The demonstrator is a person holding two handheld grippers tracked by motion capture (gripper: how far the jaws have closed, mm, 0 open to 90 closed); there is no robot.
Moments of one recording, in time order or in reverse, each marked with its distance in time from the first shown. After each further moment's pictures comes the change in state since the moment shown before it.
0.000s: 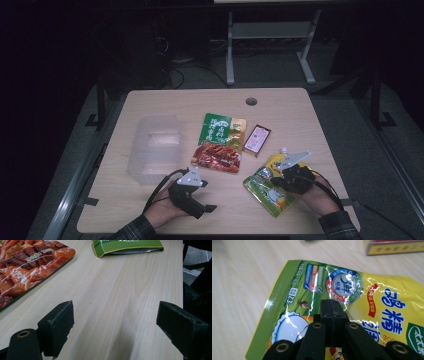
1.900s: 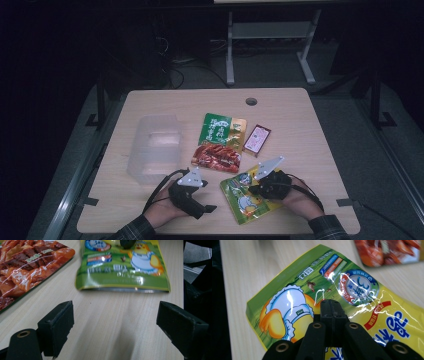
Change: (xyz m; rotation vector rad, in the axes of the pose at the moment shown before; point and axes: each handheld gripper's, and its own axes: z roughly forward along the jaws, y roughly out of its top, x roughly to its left) left arm -0.001 0.001 0.000 0.003 0.006 0.011; right arm 0.042 0.035 0.032 0.001 0.148 -0.209
